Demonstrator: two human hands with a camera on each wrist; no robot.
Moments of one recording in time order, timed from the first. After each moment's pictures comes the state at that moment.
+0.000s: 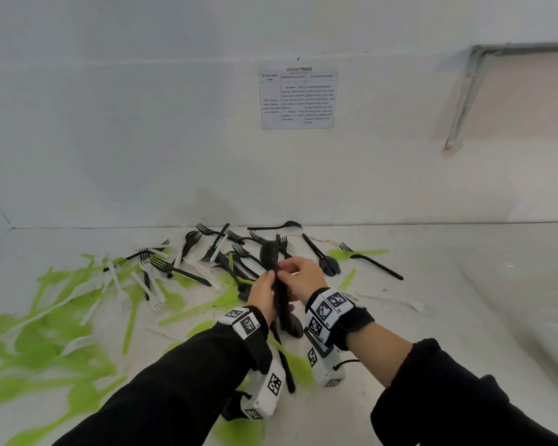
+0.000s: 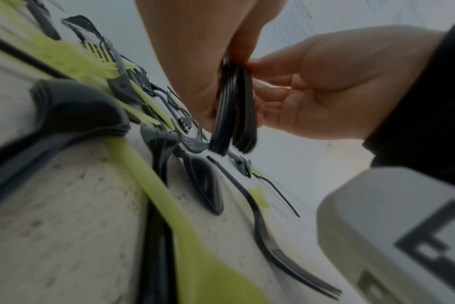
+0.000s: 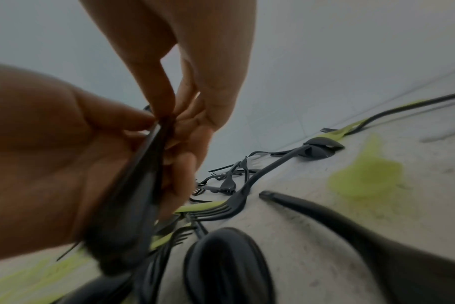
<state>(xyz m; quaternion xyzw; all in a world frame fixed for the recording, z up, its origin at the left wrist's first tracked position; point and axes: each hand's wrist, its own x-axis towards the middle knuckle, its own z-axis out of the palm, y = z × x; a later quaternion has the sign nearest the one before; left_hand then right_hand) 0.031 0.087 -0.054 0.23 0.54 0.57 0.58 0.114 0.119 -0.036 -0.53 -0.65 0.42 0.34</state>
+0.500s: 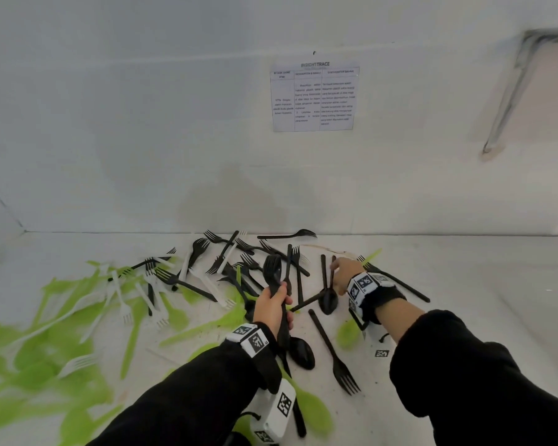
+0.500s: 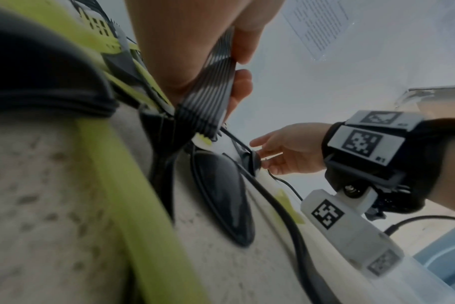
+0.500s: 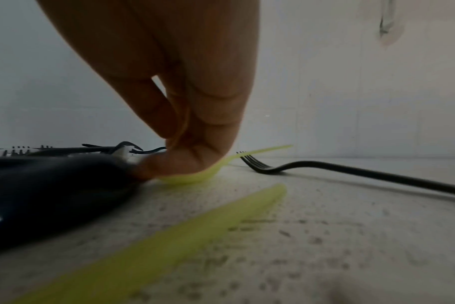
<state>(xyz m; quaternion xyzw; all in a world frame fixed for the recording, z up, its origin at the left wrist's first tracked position) 0.020 0.118 -0.070 0.23 0.58 0.58 0.52 0.159 0.230 -0.049 -0.61 -0.77 0.19 0.02</state>
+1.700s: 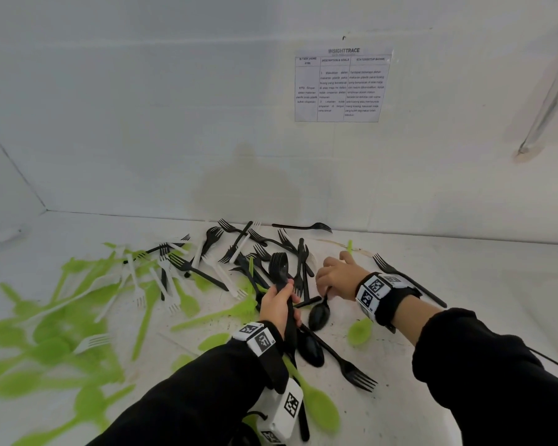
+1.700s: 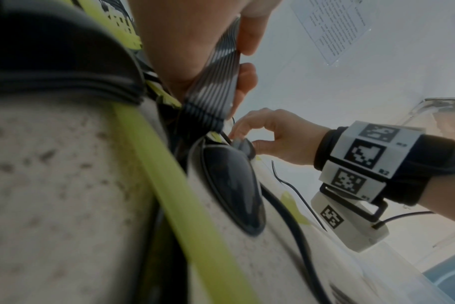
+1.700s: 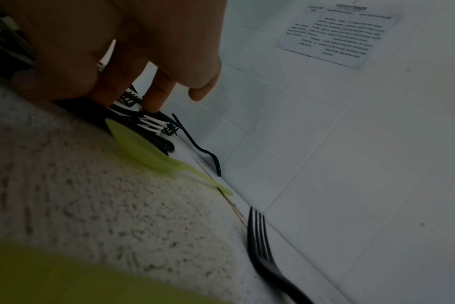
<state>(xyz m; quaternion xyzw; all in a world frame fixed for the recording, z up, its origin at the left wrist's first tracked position) 0.016 0.113 -0.074 0.17 0.57 0.61 0.53 0.144 0.222 -0.046 -0.27 -0.95 -0.05 -0.16</state>
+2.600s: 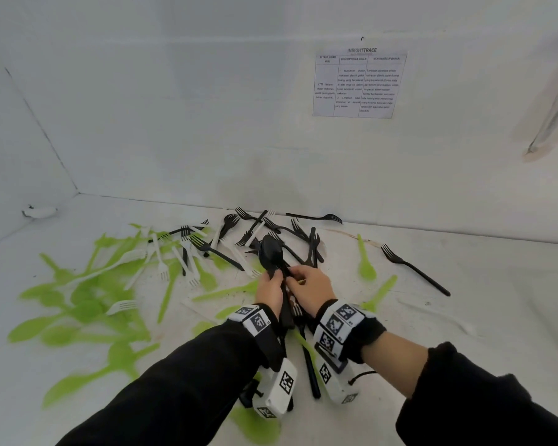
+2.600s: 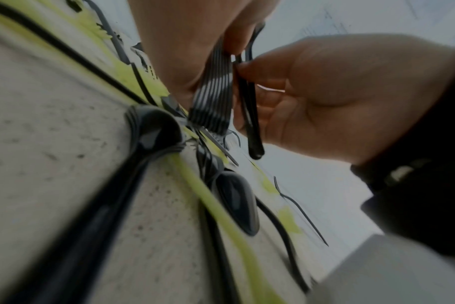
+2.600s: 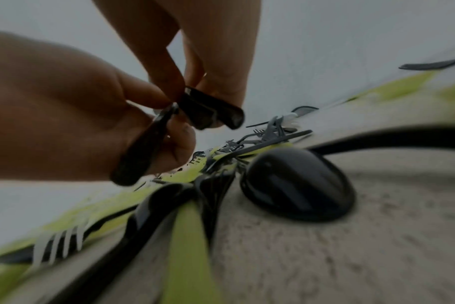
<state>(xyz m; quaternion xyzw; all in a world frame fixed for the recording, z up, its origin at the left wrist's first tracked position) -0.009 0.095 -0.089 0.18 0.62 0.62 0.45 0.080 0.104 -0.045 -0.49 -0.73 0.40 0.26</state>
